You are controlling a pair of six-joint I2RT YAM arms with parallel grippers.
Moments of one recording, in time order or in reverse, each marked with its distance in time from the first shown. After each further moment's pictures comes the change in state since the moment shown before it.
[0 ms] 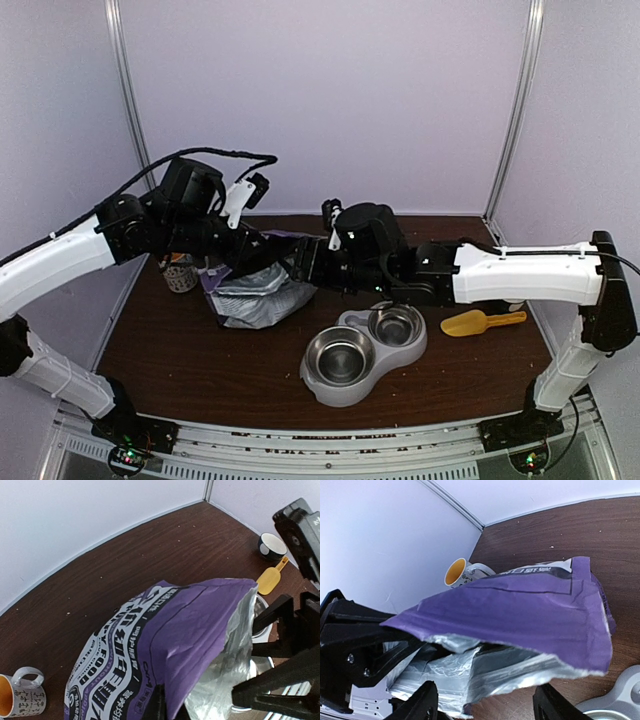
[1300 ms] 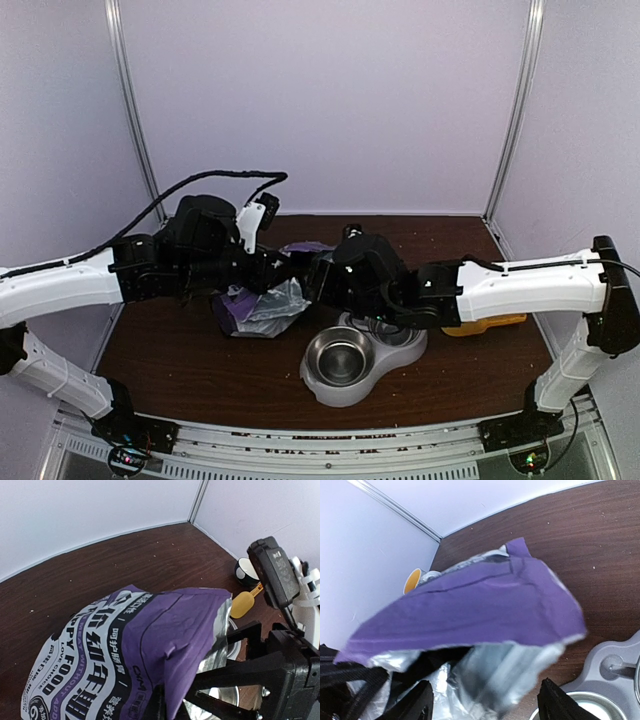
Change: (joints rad) left arm -0.161 -0.042 -0.223 0.322 -0.092 -0.232; right arm 0.060 -0.033 -0.113 -0.080 0.246 0.126
